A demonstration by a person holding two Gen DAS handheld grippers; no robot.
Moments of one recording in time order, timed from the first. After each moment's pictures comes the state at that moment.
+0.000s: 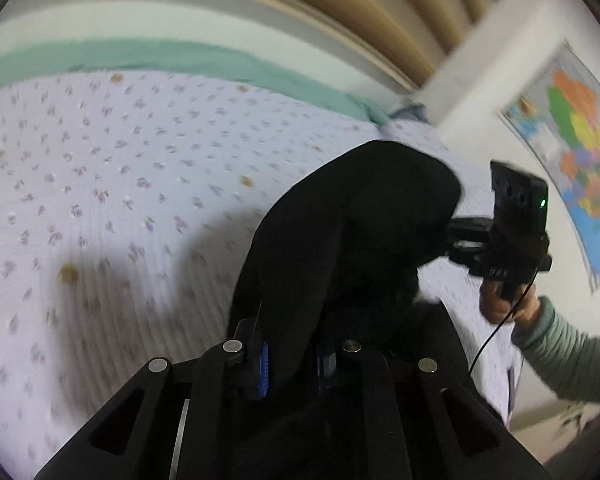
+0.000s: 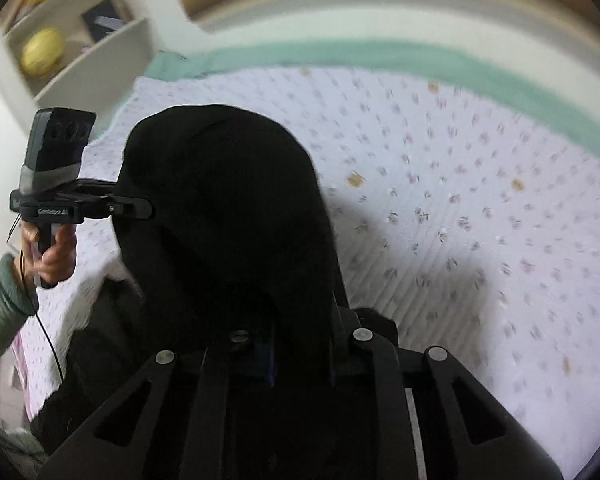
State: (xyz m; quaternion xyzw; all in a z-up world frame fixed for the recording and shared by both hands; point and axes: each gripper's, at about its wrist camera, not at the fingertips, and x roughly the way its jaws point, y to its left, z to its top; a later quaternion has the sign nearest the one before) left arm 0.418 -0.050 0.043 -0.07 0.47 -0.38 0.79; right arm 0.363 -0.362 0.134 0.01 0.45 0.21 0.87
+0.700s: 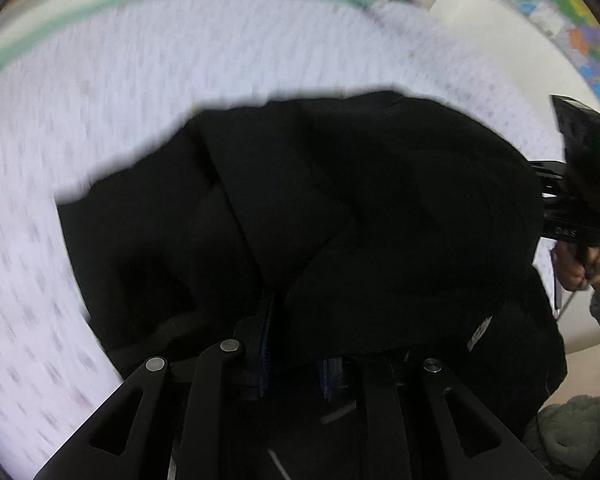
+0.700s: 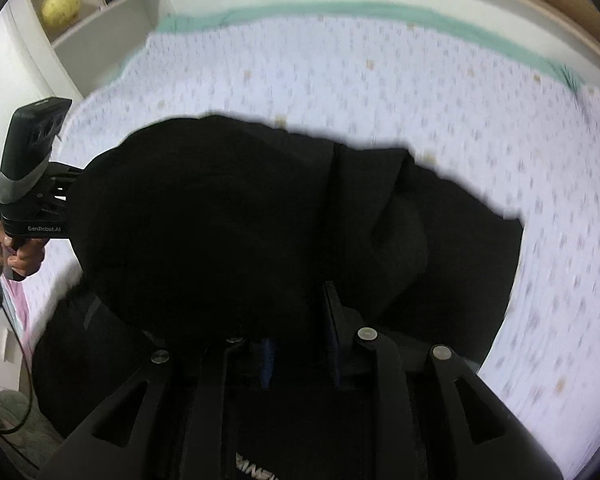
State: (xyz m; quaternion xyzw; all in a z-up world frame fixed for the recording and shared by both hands) left arm 0.179 -0.061 -0.018 0.06 0.56 -0.30 0.77; right arm 0.108 -0.299 0.092 0.01 0.51 0.14 0.85
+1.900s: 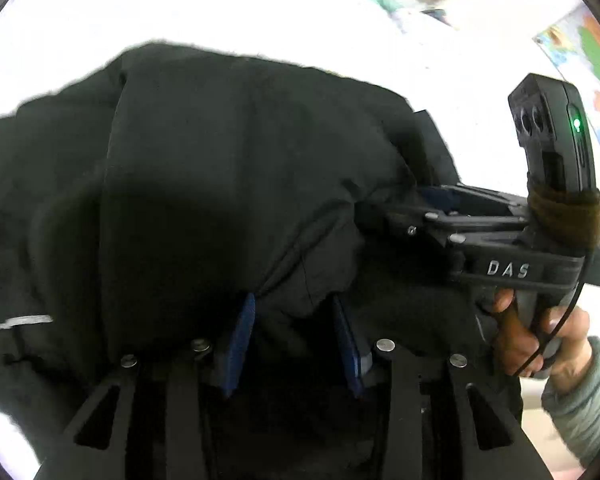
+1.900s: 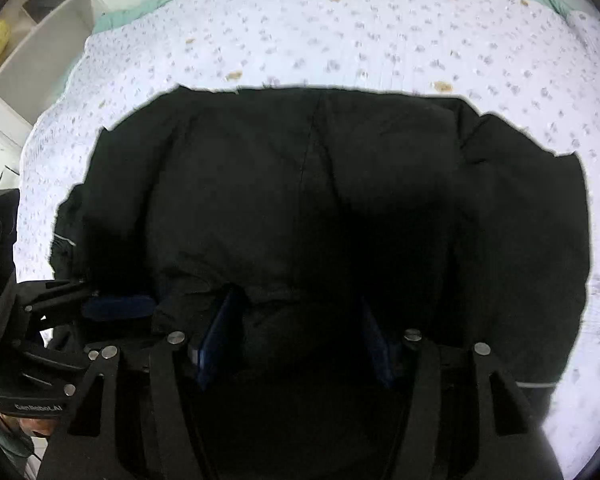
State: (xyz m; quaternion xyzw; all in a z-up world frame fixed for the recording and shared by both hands) left arm 0.183 -0.121 -0.047 -0.05 0.58 -0.29 0.76; right arm 0.149 -0.280 0.032 0.08 0.56 0.08 0.82
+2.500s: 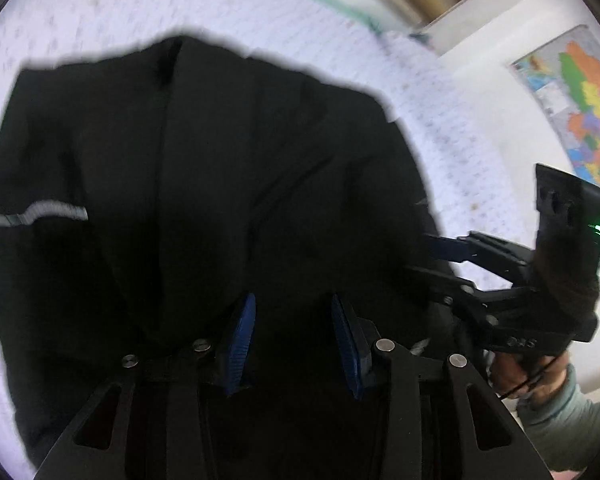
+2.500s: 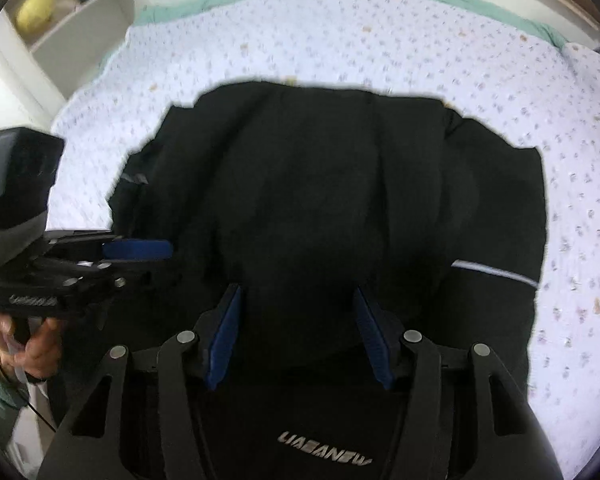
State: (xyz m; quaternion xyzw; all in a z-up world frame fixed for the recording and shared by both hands) left arm 0.146 -0.094 -0.057 -0.12 0.57 -0.31 0.75; right arm 0.069 -0.257 0.053 0.03 0.54 0.11 0.84
